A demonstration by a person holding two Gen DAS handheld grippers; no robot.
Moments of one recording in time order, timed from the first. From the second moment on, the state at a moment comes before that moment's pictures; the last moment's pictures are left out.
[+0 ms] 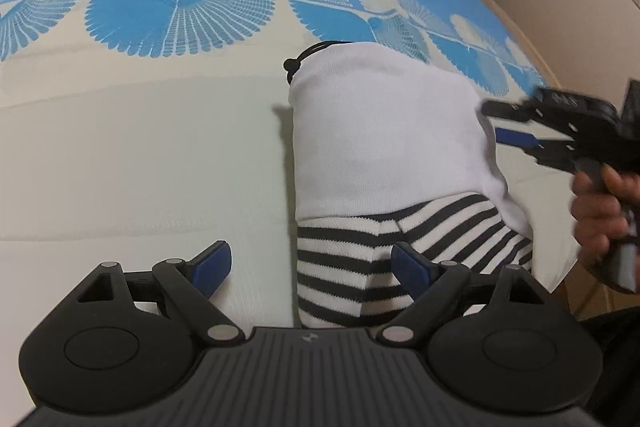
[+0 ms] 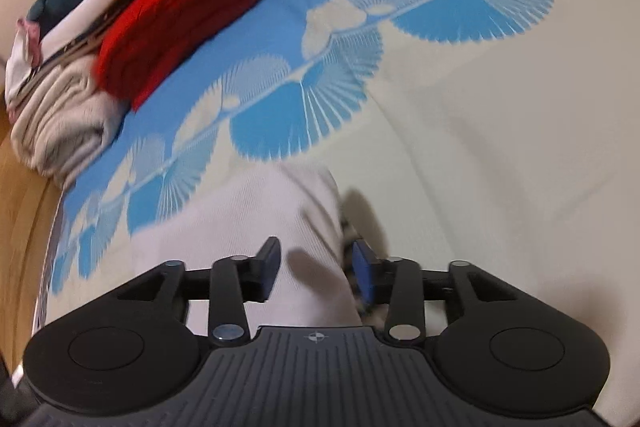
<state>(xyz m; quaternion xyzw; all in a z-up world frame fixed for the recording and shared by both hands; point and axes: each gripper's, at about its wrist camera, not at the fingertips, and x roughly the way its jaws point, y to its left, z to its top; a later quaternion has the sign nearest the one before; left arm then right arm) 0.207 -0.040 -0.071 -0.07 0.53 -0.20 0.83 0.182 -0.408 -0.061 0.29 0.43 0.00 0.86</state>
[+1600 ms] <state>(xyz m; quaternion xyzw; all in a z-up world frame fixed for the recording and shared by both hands) 0.282 -0.059 -0.108 -0.24 0.53 -0.21 0.79 0.179 -0.376 -0.100 0.23 0.52 0.02 0.83</state>
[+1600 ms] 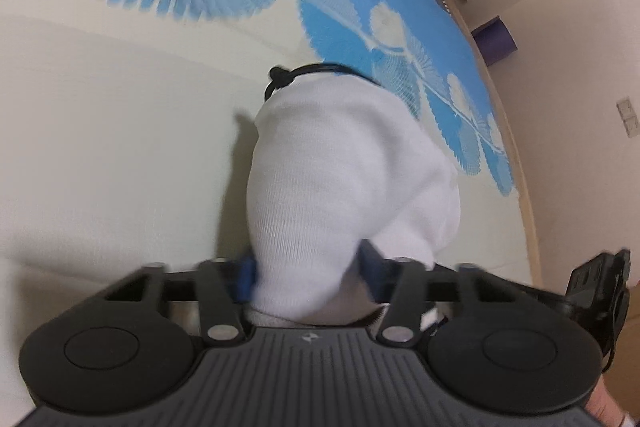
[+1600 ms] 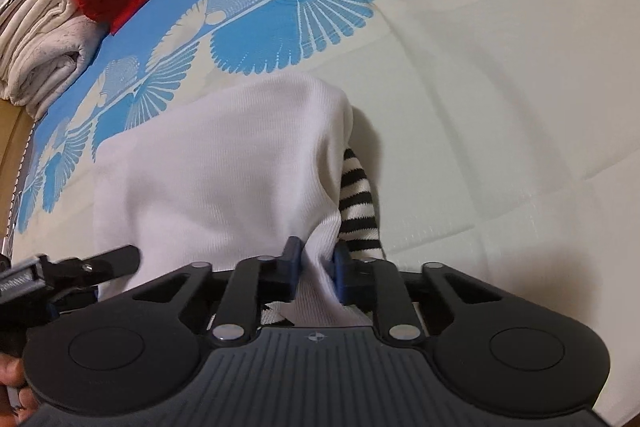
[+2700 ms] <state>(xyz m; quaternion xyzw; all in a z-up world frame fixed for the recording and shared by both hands) 0.257 0.019 -0.038 0.00 0.49 -0.12 0.86 0.251 -0.244 -0.062 0.17 0.43 -0.02 0.89</state>
